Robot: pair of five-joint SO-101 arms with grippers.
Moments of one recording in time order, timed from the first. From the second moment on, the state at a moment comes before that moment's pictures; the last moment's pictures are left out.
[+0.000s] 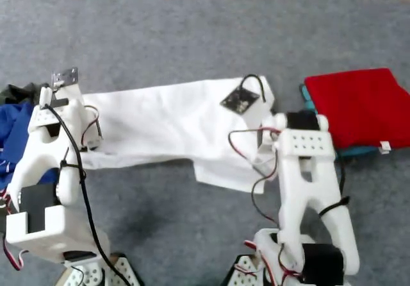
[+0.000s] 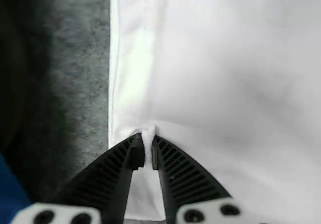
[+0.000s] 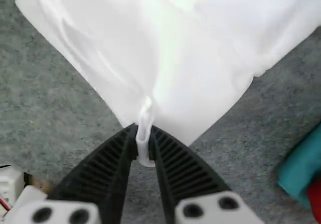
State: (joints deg) left arm -17.4 2.5 30.3 56.7 3.5; right arm 2.0 -23.6 42.6 76.3 47.8
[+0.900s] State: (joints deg) left arm -20.4 2.5 21.8 72.7 3.6; right arm 2.0 -23.6 50.8 70.2 47.8
